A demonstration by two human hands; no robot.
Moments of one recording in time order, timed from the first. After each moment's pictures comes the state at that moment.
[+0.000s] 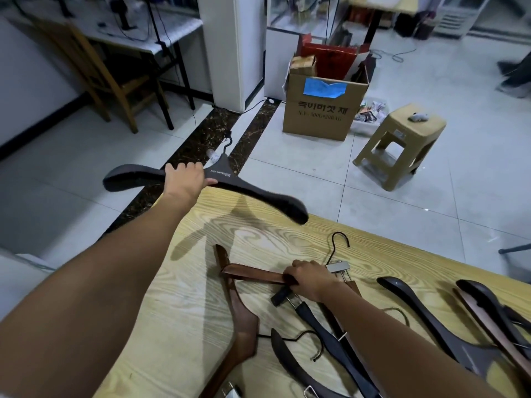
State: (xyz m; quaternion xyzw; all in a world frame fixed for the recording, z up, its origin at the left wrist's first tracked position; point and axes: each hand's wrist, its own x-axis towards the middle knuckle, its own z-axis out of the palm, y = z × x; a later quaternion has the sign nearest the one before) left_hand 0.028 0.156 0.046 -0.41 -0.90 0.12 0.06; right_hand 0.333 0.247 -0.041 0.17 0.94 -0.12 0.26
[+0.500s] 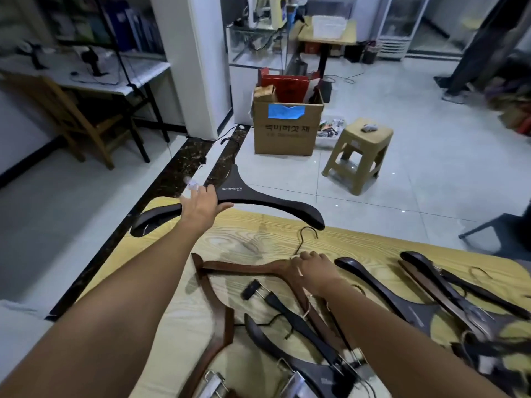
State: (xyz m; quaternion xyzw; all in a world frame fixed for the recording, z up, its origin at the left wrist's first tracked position) left_hand 0.150 0.175 0.070 -0.43 -0.90 0.01 0.00; right_hand 0.424 0.246 0.005 0.30 0.93 -0.06 0.19
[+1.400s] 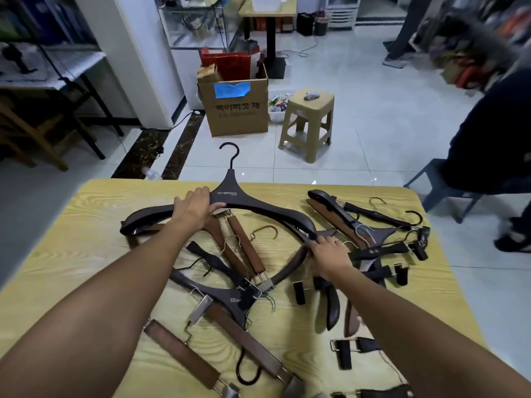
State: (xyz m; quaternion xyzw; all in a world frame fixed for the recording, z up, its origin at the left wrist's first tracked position) left_hand 0.395 0.184 0.056 -0.51 -0.86 0.03 -0.05; right_hand 0.699 0.251 -0.022 0.44 0.88 -0.08 0.13
